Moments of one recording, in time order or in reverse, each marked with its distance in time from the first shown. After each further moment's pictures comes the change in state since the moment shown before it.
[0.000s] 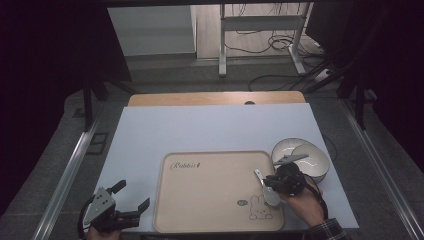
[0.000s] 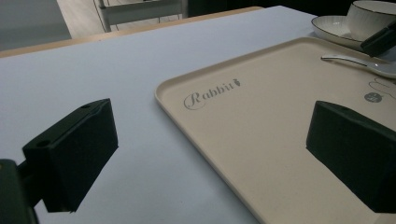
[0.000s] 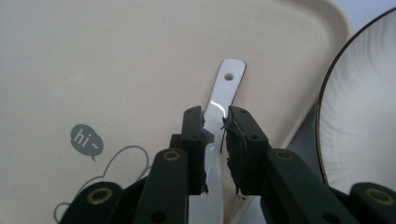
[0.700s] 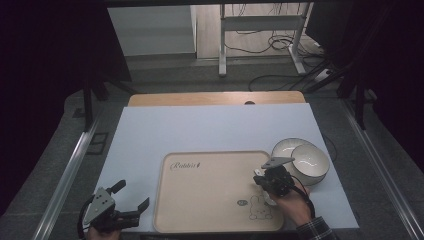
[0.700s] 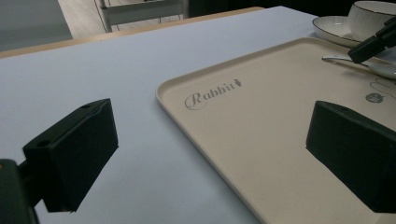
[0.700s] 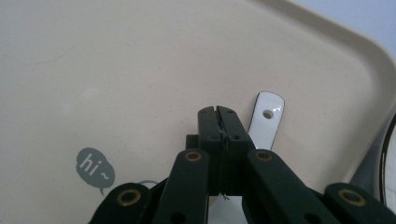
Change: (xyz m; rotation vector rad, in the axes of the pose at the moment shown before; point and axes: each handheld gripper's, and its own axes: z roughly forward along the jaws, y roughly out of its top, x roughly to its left) left arm 0.000 0.000 0.000 0.000 0.003 0.000; right arm 0.021 0.006 0.023 -0.049 -0.007 -0.100
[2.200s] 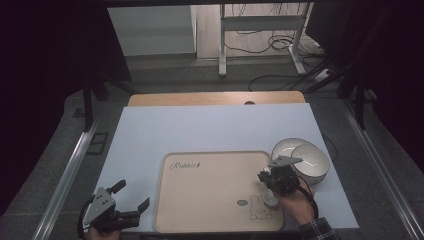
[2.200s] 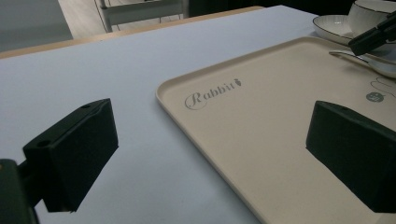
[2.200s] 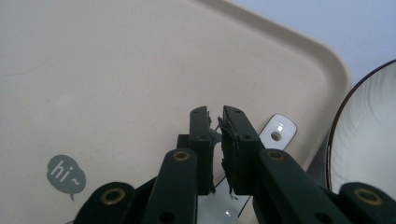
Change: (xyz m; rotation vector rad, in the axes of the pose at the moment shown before) left arm -0.001 0.000 0.000 0.001 0.000 0.003; right arm -0.011 -0.006 -0.007 -0.070 -0.052 0.016
